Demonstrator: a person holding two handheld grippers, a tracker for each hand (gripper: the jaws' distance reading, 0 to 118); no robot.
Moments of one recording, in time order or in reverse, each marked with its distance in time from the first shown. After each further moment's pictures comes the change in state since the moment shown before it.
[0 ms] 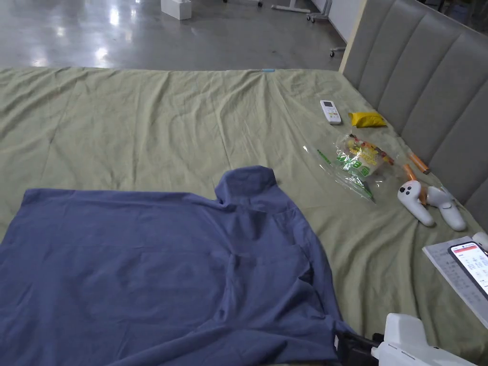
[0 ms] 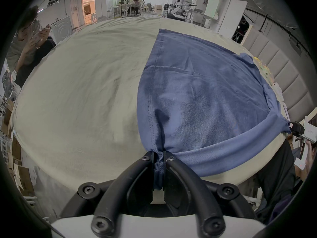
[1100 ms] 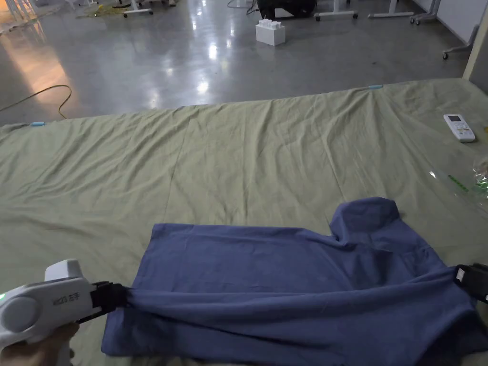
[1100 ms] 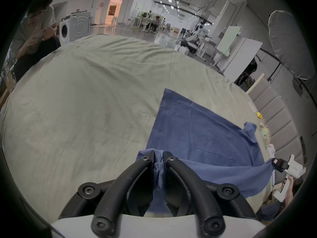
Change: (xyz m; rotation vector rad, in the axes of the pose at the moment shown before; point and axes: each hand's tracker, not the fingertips) left arm -0.008 0.201 -0.056 0.189 -0.058 0.235; right arm -0.040 0.173 -0.093 0.079 0.122 -0.088
